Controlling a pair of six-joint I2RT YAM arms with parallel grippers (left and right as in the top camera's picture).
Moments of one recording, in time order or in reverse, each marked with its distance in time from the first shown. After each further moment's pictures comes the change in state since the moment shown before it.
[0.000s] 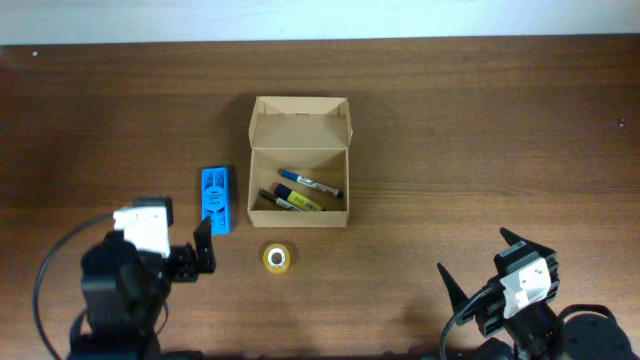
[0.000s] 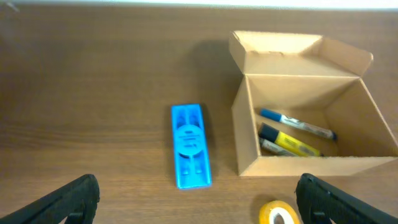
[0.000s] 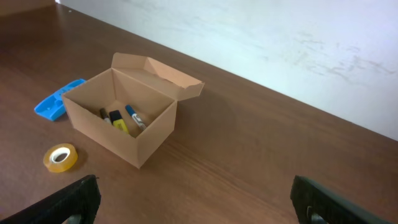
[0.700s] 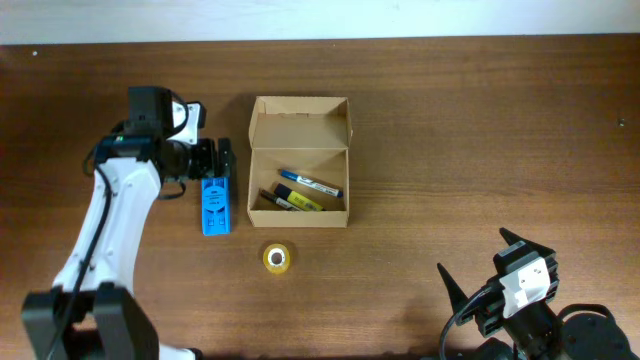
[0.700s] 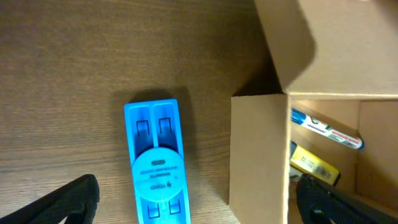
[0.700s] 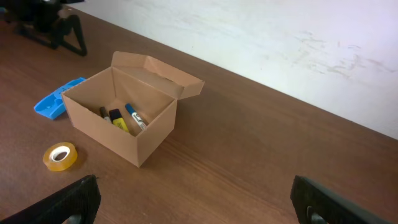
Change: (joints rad) left arm 0.000 1.036 0.505 -0.045 0.137 -0.025; right arm 0.000 0.000 -0.003 -0.001 0.000 0.000
